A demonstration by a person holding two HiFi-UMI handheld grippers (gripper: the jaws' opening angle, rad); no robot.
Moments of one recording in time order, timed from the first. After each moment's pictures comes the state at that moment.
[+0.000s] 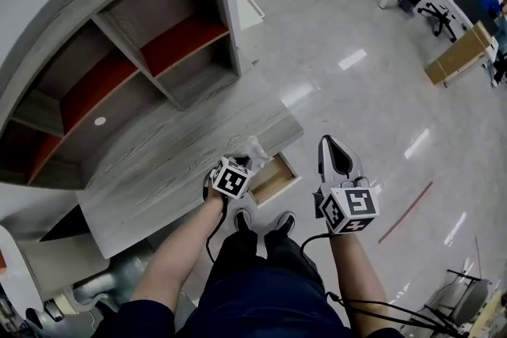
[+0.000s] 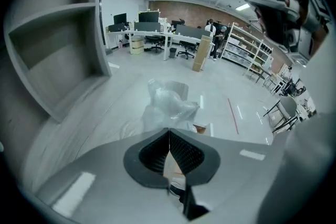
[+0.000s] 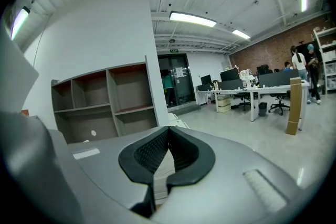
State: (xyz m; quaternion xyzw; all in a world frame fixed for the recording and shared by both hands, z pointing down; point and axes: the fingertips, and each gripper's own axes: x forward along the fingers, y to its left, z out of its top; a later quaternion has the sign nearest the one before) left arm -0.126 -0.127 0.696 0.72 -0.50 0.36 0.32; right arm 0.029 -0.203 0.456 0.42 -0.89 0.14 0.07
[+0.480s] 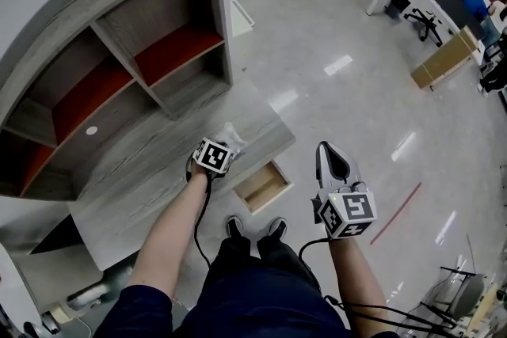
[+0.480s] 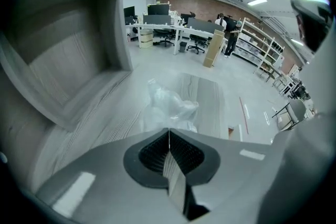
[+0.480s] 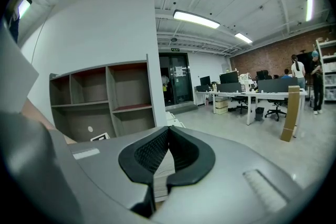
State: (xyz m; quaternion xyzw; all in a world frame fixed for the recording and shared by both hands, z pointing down) left arm -0.217 -0.187 0.717 0.69 -0.53 0.39 0.31; right arm 0.022 -0.202 0.438 0.44 -0.89 0.12 0.09
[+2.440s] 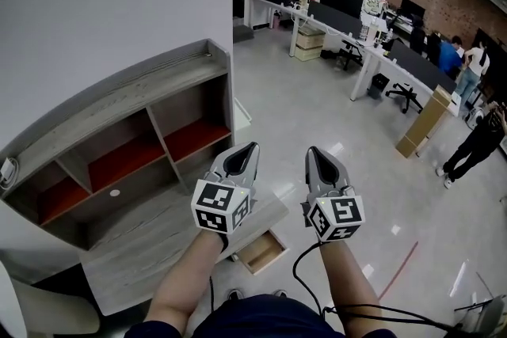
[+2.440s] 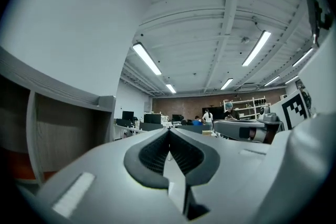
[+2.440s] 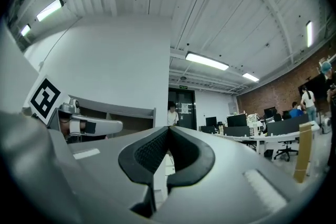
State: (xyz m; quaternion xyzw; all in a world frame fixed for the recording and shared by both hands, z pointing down) left arm -0.139 -0.204 0.242 0.80 -0.60 -0.04 0.00; right arm -0.012 -0.225 0.236 0.42 -0.90 -0.03 -0.06
